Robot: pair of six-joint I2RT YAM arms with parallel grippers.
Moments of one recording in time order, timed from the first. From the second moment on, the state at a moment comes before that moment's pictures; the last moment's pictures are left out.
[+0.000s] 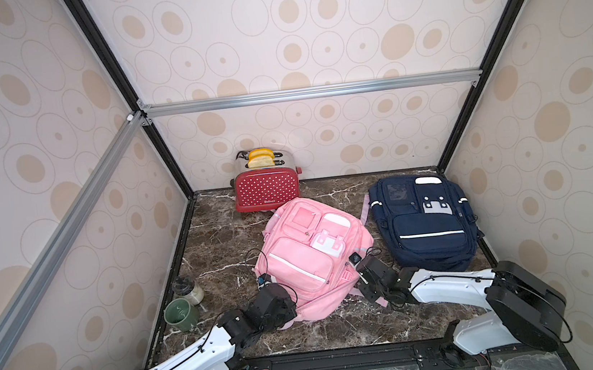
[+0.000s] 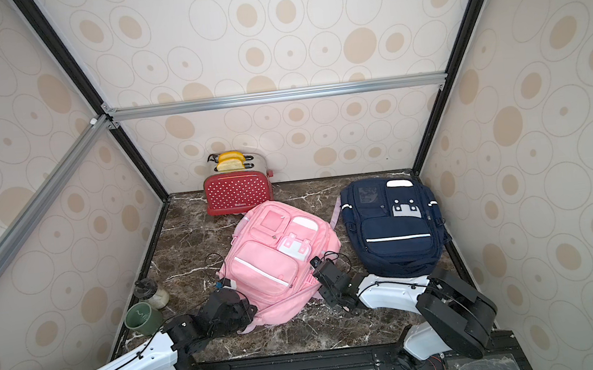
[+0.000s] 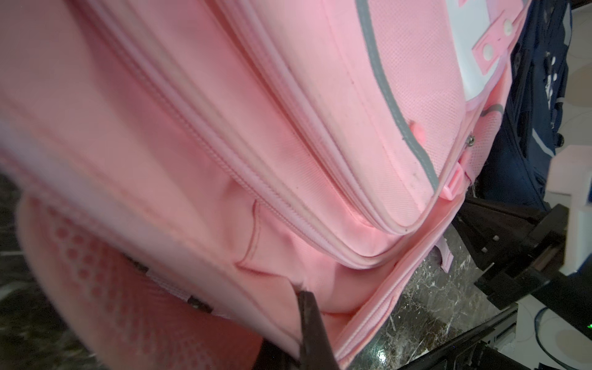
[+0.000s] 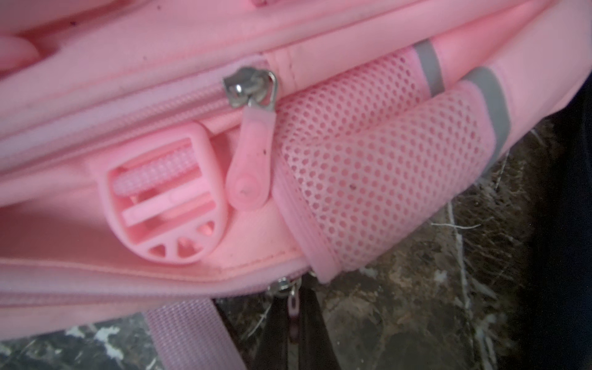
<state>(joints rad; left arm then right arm) -0.85 0.83 0.35 -0.39 -0.08 -1.12 0.91 1.41 0.57 -0.21 0.29 0.10</state>
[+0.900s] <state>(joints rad) -0.93 1.21 0.42 -0.07 -0.03 -1.16 0.68 1.65 0.82 -0.24 0.23 -0.08</state>
